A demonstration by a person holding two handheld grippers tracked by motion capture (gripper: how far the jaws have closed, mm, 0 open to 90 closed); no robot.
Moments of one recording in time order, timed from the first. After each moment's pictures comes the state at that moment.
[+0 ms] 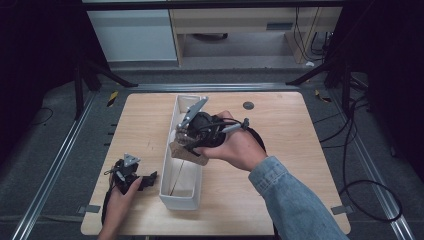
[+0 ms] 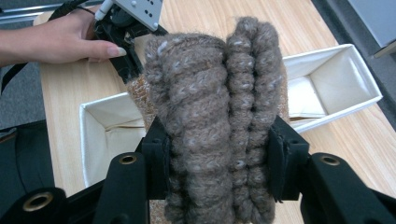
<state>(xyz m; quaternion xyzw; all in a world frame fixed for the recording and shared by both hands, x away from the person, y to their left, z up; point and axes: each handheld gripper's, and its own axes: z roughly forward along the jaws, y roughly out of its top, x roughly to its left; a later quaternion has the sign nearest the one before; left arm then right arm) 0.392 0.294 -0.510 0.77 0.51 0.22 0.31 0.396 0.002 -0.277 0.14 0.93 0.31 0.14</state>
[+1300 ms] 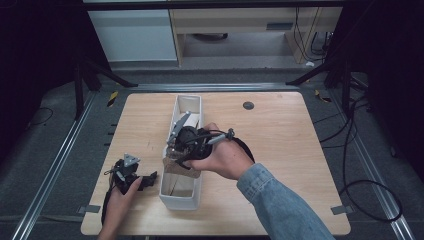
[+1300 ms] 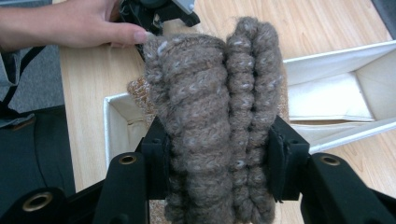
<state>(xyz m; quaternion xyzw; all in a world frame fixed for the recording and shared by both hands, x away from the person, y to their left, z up) 0.392 0.294 -0.510 0.77 0.51 0.22 0.31 0.384 0.031 -0.303 0.12 0.95 0.28 0.11</state>
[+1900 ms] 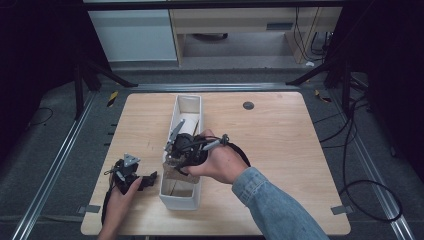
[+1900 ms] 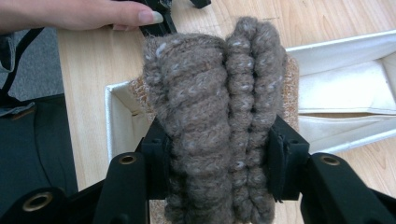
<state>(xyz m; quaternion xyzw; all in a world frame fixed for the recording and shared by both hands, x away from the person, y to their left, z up) 0.392 0.294 -0.510 0.77 0.51 0.22 0.31 0.382 0.042 -0.323 0.12 0.95 0.26 0.09</state>
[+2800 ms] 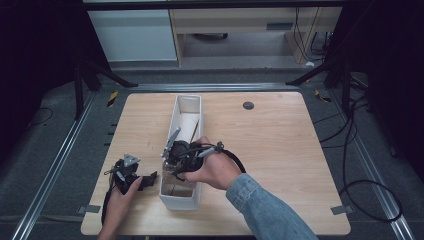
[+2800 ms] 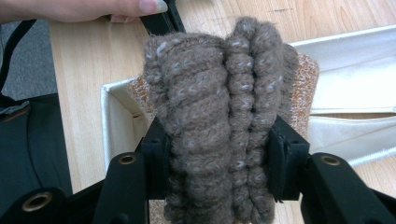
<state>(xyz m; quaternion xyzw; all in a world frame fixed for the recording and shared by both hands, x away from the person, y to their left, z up) 0.392 0.294 -0.510 0.77 0.51 0.22 0.31 0.380 0.053 -0.346 0.12 0.96 0.25 0.09</state>
